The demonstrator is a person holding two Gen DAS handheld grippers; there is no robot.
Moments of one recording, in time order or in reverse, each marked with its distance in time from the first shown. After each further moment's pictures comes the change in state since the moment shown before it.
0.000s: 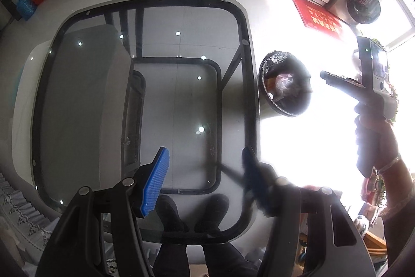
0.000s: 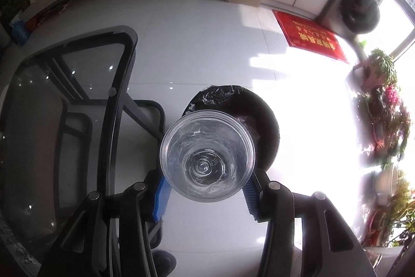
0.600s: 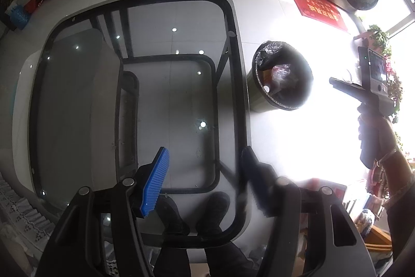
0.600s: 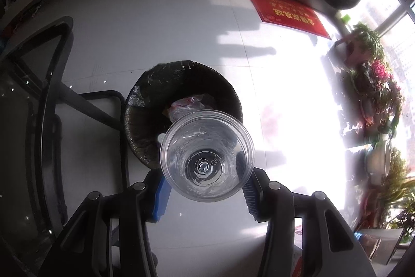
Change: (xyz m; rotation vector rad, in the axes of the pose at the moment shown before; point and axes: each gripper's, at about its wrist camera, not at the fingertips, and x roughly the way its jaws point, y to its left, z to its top) left arm 0.022 -0.036 0.010 0.054 0.035 0.023; right arm 0.062 -0.087 -0.019 0.084 0.090 -0.088
